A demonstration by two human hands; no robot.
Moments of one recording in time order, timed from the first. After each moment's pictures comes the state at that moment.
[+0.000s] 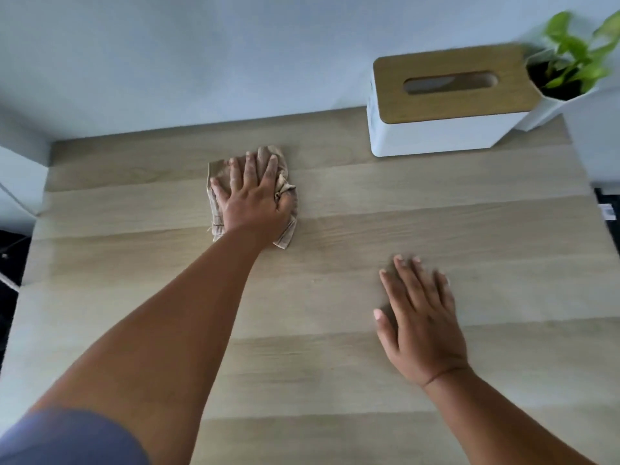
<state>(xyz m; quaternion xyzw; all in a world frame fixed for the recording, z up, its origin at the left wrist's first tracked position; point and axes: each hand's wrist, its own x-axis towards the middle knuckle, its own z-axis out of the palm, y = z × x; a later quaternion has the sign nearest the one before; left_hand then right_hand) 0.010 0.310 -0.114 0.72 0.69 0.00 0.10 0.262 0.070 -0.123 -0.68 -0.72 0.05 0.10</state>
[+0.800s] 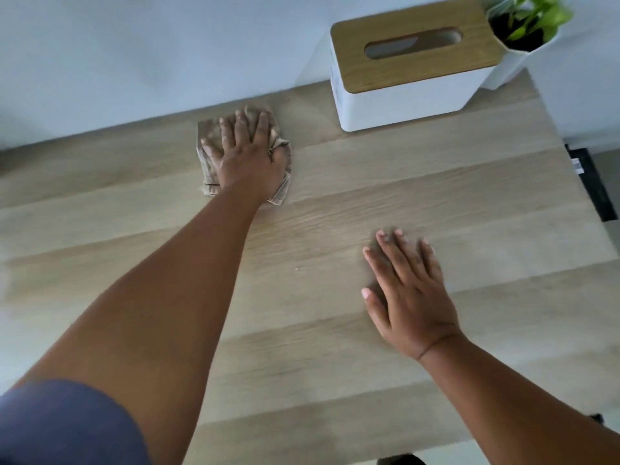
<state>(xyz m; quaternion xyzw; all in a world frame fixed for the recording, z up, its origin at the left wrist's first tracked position) 0.066 0.360 -0.107 0.75 0.65 -0.04 0.11 0.266 0.072 -0.122 -0.68 -0.72 0.04 0.08</state>
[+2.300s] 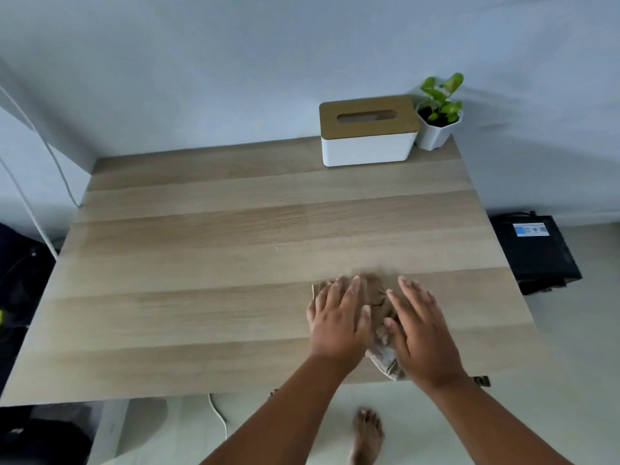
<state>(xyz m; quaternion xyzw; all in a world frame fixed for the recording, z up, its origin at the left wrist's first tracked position) 0.176 -0.023 -0.077 0.73 0.62 0.08 0.28 0.351 -0.072 -0.087 -0.67 -0.70 0.11 0.20</state>
